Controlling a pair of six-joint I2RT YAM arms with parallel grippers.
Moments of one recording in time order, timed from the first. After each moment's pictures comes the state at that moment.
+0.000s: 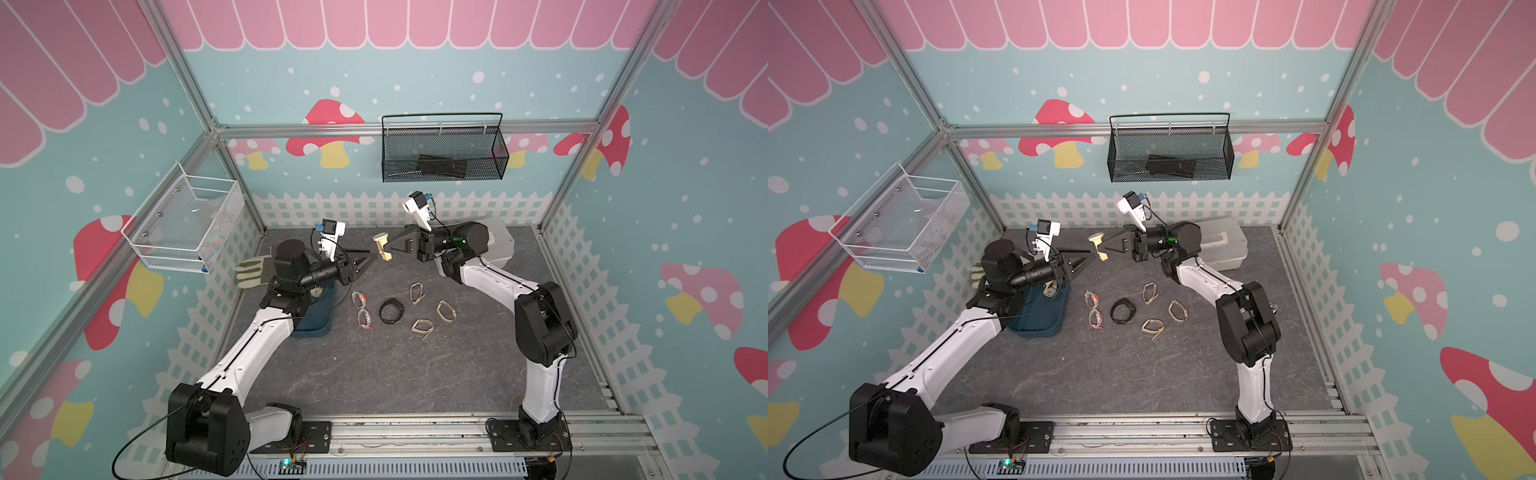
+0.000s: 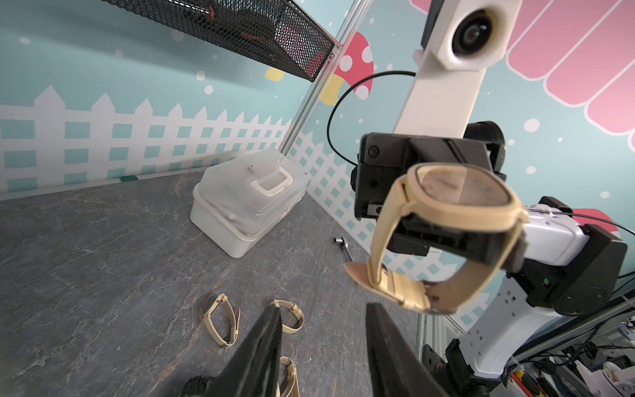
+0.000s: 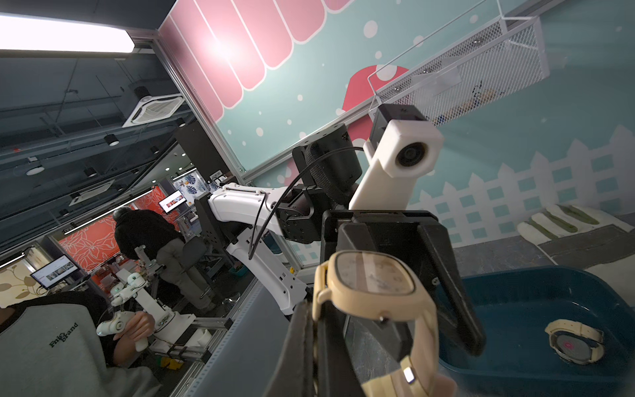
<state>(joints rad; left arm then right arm) -0.18 1.25 0.94 0.22 0.89 -0.45 0.49 1.96 1.52 1.31 -1.35 1.35</state>
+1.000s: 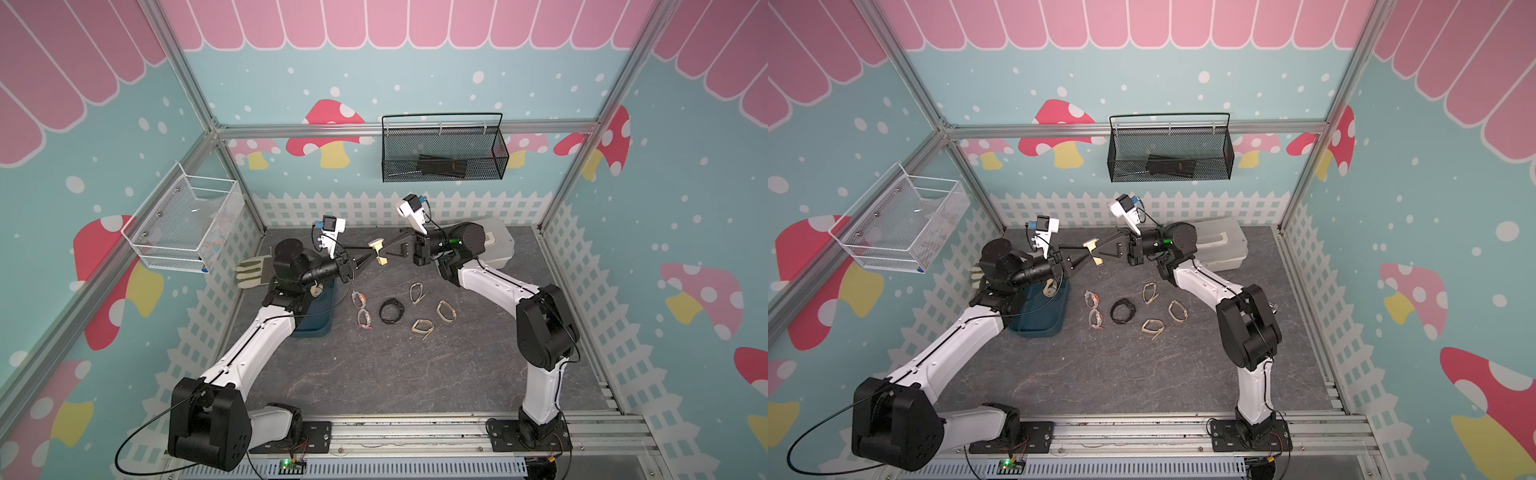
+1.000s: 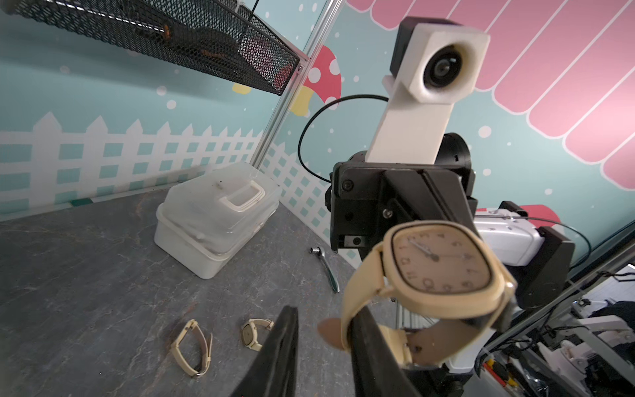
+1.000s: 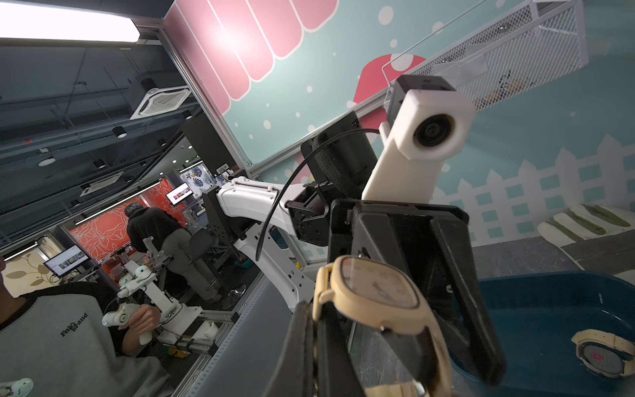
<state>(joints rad) -0.19 1.28 0.94 0.38 0.97 -0.56 0.54 1.94 1.51 1.25 -1.35 1.31</state>
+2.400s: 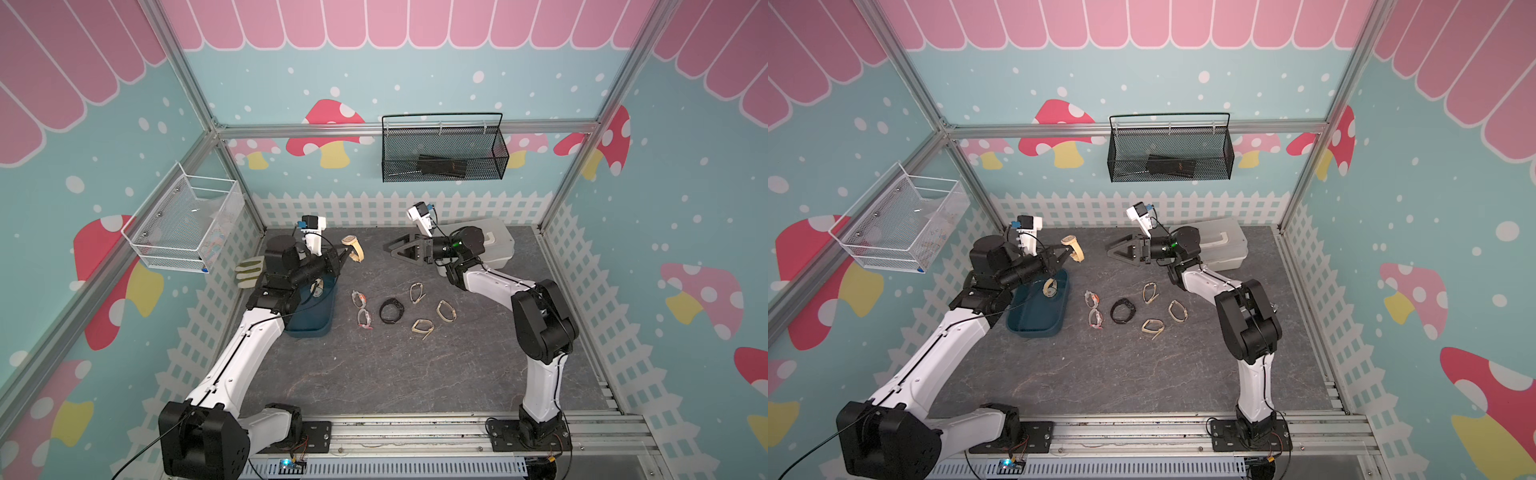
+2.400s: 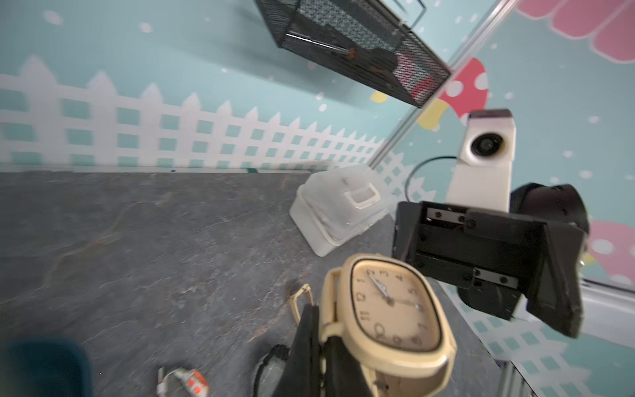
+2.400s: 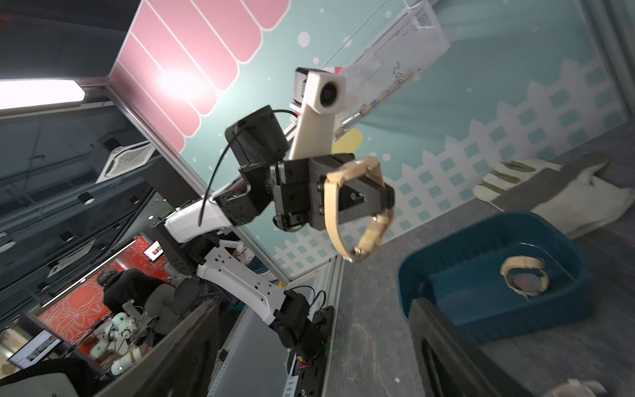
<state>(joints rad) -0.11 1.21 1.05 -0.12 0.53 -0.37 0.44 1.95 1.36 1.10 -1.26 1.17</state>
